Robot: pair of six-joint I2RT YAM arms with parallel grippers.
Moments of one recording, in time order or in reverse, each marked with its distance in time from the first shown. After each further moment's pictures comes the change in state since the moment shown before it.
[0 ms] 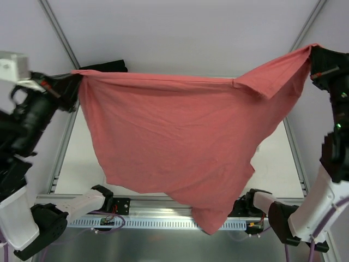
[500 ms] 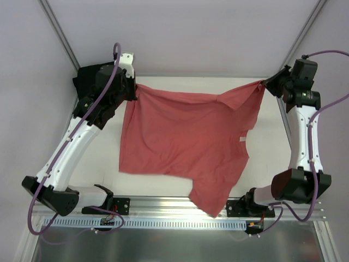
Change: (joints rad) left arm 0.000 0.235 -0.636 0.289 -0.060 0.008; right arm 0.014 0.245 -0.689 0.142 -0.011 -0.017
